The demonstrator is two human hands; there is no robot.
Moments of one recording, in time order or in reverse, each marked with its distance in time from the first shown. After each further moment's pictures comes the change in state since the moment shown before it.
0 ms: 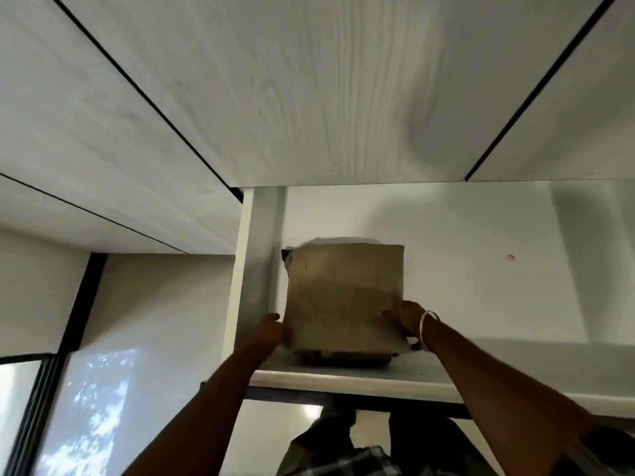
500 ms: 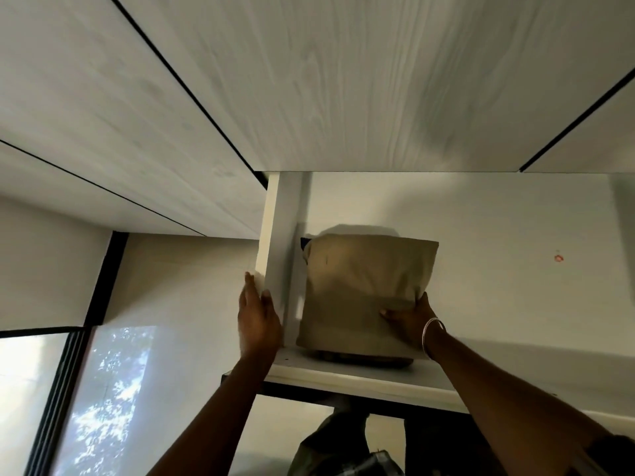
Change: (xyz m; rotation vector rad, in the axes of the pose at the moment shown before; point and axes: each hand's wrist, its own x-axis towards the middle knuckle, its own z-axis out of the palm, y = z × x) left_hand -0.014 -0.013 -0.027 0.125 0.613 0.477; right_hand 0.031 0.016 0.048 -0.090 0.164 -0.206
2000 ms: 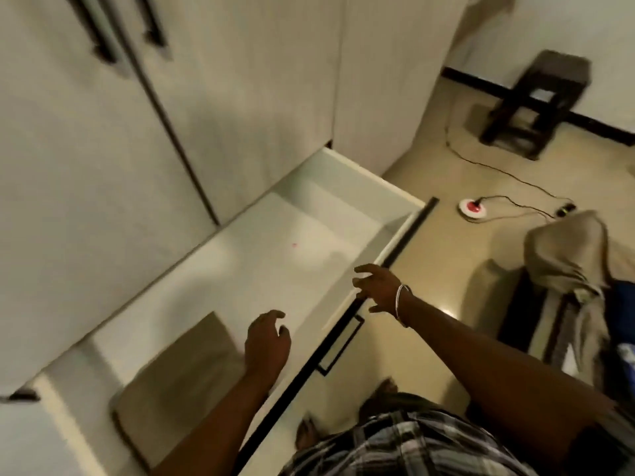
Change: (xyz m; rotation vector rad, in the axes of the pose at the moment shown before) left_hand -0.130 0.146 0.108 0.172 -0.717 0.875; right_hand -0.228 0.080 -0.187 0.649 0.522 -0.065
